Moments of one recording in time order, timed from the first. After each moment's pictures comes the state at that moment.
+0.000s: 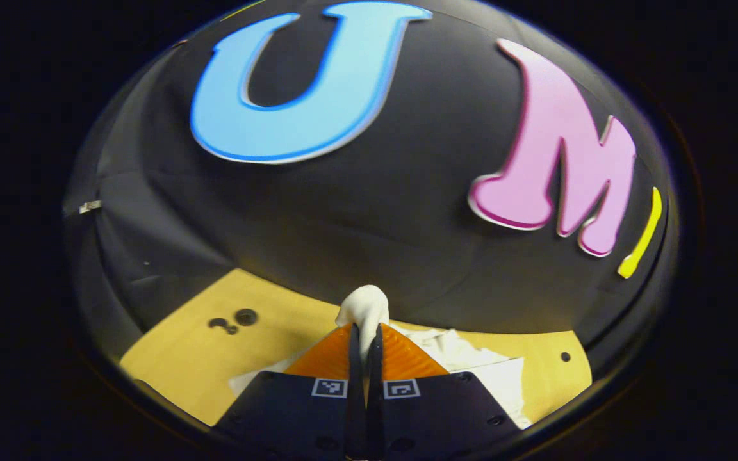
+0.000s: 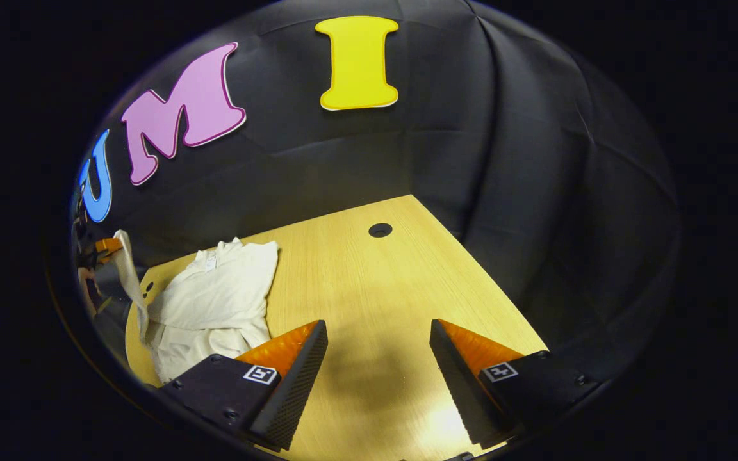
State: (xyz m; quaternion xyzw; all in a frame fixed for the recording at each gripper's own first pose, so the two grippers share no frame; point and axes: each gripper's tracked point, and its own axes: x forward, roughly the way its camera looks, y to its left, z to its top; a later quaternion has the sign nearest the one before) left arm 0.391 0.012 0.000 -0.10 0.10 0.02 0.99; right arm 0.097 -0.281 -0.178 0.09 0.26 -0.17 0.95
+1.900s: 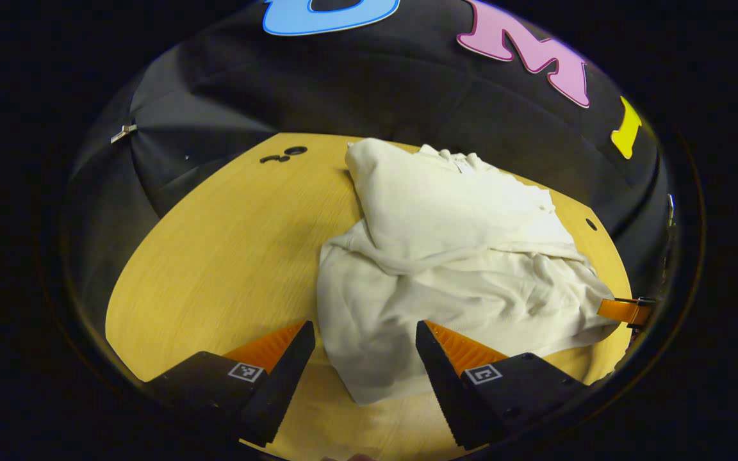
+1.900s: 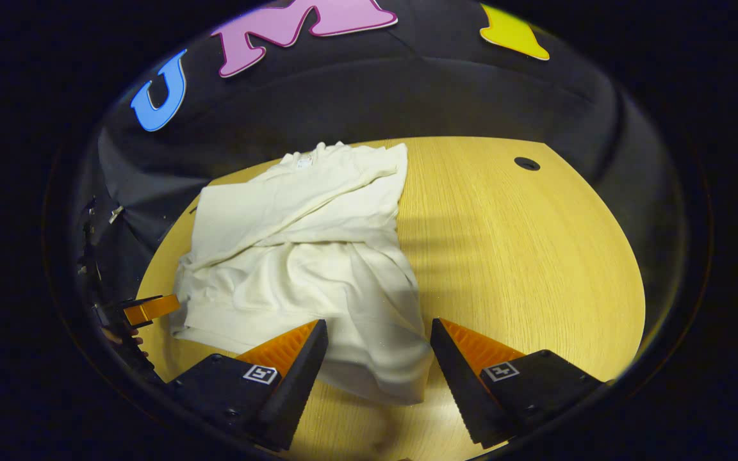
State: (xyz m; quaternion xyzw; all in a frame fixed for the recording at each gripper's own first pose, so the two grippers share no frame) left arm 0.151 0.054 -0.259 -0.07 0.33 0.07 0.94; right arm 0.115 -0.088 -0.301 0.04 0.40 0.02 0.92
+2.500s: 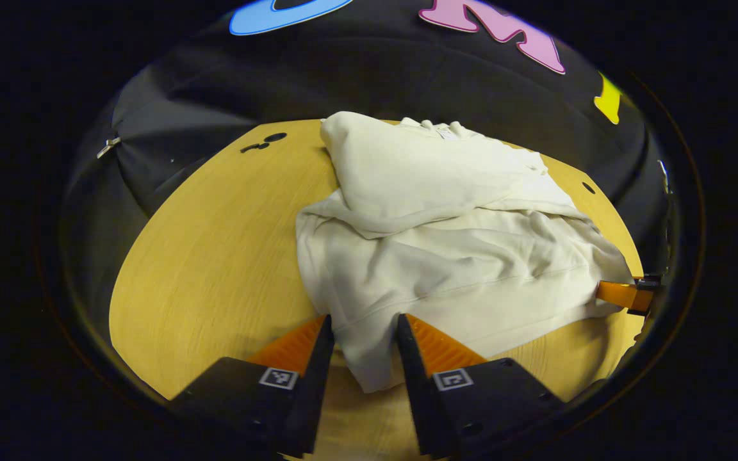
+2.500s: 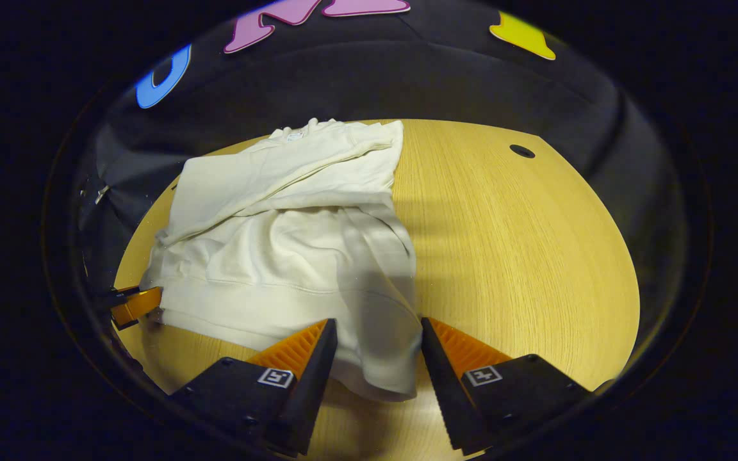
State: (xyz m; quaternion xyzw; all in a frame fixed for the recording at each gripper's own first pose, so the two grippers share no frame) left arm 0.145 0.027 -0.283 -0.02 0.36 0.04 0.93; right arm 0.099 -0.081 -0.326 0.01 0.42 0.00 0.91
